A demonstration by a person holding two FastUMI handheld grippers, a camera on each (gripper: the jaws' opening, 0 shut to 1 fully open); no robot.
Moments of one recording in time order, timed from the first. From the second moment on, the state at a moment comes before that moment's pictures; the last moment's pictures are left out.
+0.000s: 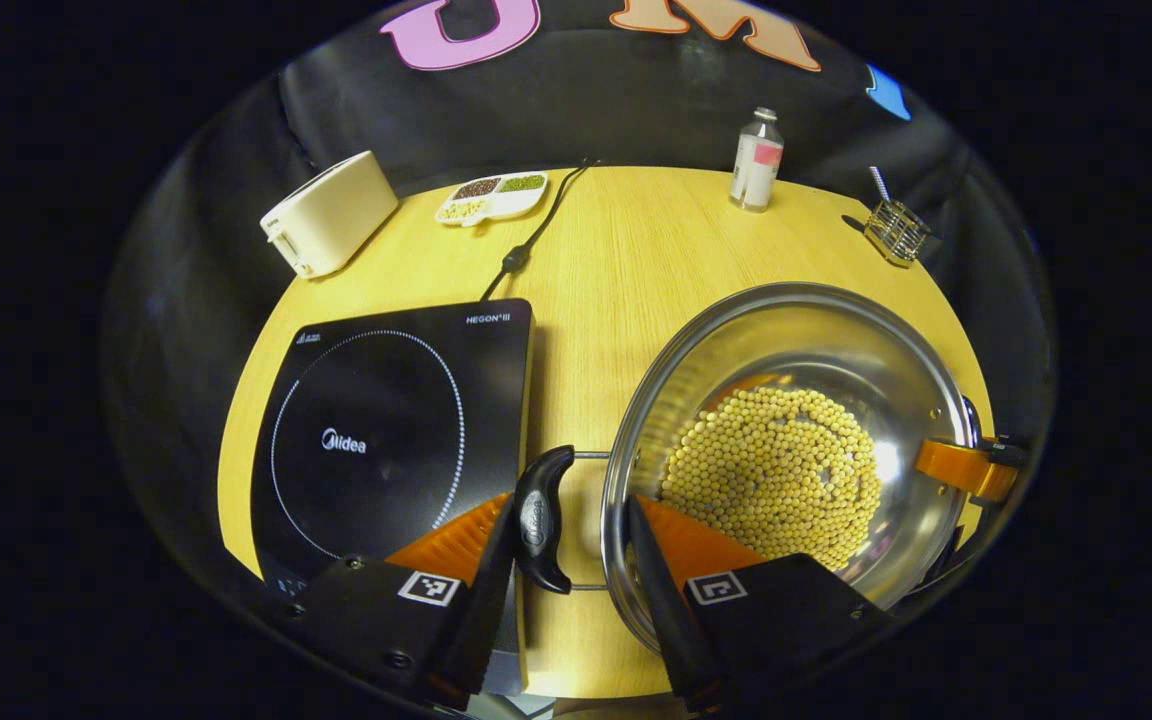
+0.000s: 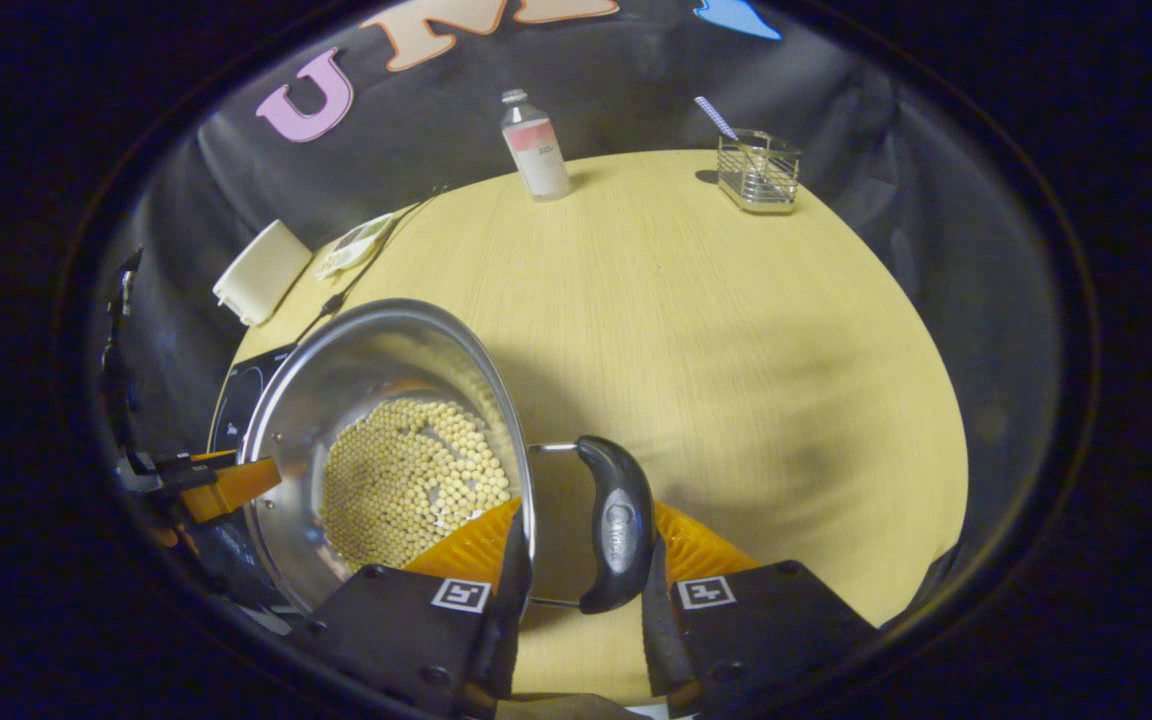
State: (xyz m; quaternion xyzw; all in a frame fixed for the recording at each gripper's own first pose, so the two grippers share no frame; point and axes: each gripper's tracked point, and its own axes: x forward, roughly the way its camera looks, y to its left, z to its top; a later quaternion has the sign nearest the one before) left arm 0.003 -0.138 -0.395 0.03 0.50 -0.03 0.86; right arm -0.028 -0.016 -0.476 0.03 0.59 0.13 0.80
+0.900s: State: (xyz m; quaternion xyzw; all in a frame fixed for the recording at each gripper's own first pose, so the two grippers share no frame) left arm 0.057 0.000 -0.356 0.06 0.50 -0.10 0.86; right arm -0.055 0.121 -0.417 0.06 0.56 0.07 0.82
